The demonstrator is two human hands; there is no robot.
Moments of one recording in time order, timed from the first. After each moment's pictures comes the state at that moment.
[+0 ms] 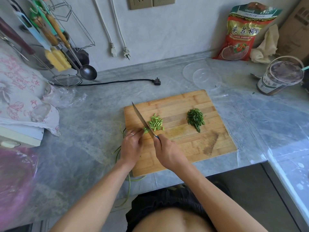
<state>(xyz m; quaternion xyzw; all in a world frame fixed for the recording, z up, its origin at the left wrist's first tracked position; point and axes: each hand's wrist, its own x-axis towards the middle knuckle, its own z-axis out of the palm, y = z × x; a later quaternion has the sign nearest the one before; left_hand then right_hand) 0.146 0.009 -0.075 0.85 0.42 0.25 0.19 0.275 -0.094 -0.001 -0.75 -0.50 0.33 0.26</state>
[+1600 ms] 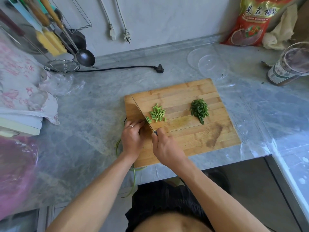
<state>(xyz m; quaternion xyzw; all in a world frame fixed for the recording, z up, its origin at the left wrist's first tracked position) 0.146 0.008 -0.089 0.81 0.47 0.28 0.21 0.264 -0.092 -0.007 -0.77 -0.51 0.34 0.19</state>
